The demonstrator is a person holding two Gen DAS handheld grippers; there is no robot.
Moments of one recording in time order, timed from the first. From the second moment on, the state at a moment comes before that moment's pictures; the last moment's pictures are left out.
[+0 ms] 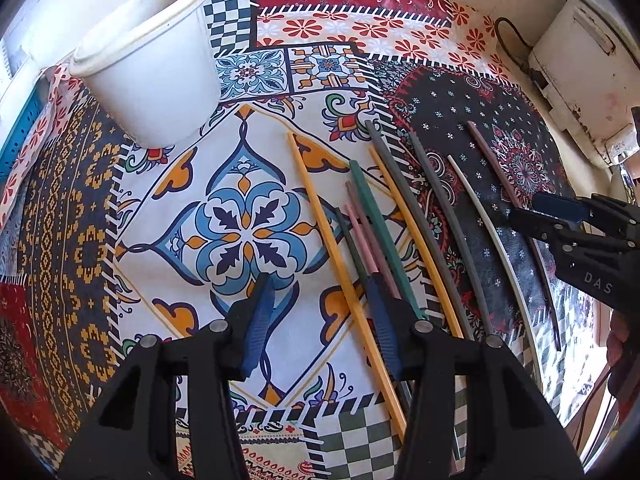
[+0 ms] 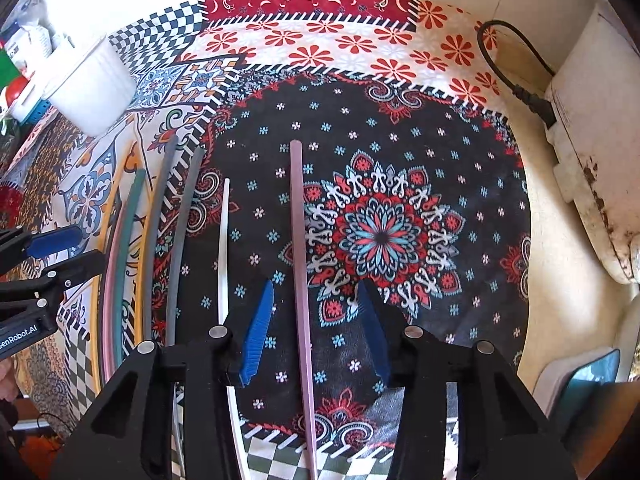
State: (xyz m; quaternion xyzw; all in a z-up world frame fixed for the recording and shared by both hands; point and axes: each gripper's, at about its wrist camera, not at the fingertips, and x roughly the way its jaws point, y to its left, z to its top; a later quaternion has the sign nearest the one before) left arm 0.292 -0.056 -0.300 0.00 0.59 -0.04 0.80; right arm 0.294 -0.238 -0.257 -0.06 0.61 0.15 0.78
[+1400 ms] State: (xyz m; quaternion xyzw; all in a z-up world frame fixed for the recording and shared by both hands) left arm 0.291 -0.024 -0.263 -0.06 0.55 -0.07 0.83; right arm 0.309 -0.225 -0.216 -0.02 0.56 0.15 0.82
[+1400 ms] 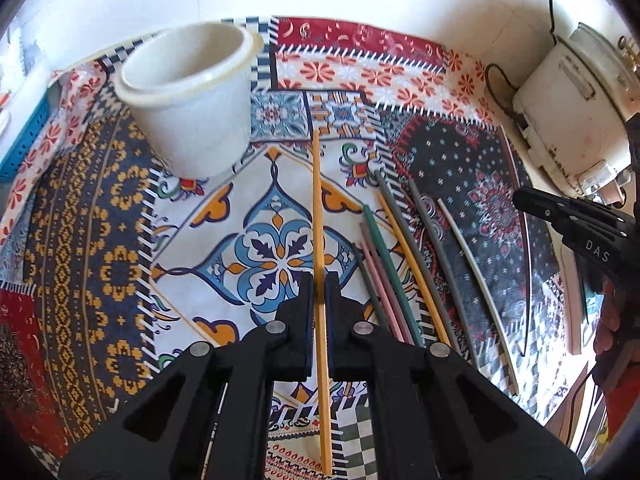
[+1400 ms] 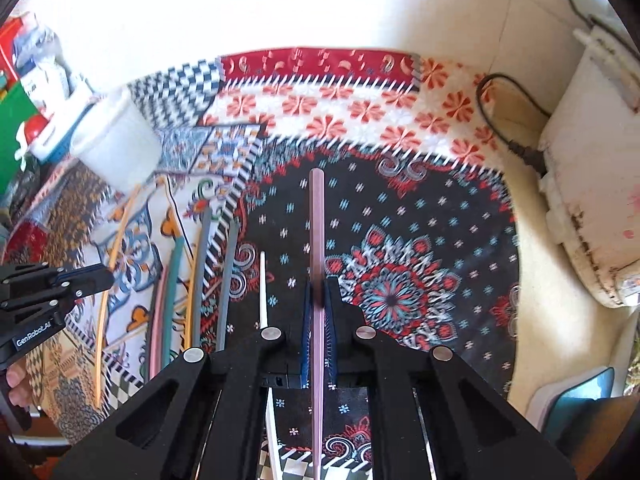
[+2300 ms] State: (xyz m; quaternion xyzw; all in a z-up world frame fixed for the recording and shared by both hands) left arm 0.263 -0.004 -0.155 -0.07 0.43 -0.07 0.90; right arm 0.284 -0.226 -0.100 0.00 0.43 0.15 0.89
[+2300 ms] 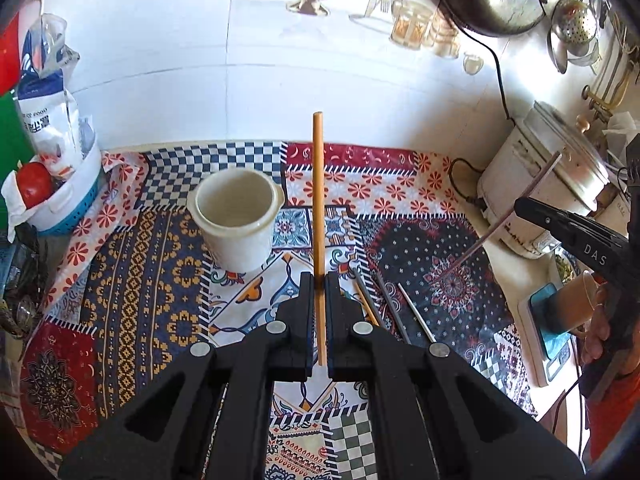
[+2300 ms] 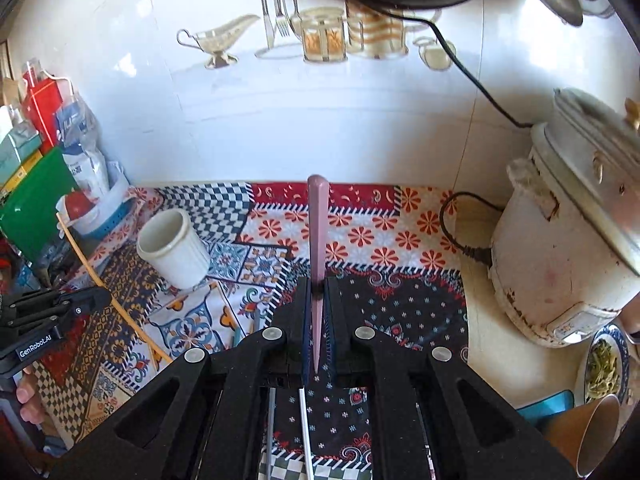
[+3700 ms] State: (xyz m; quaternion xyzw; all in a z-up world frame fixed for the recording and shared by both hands) left arm 0.338 0.082 -0.101 -0.10 0.34 0.05 0.93; right arm 0.347 -0.062 -0.056 -0.02 0.36 0.34 0.87
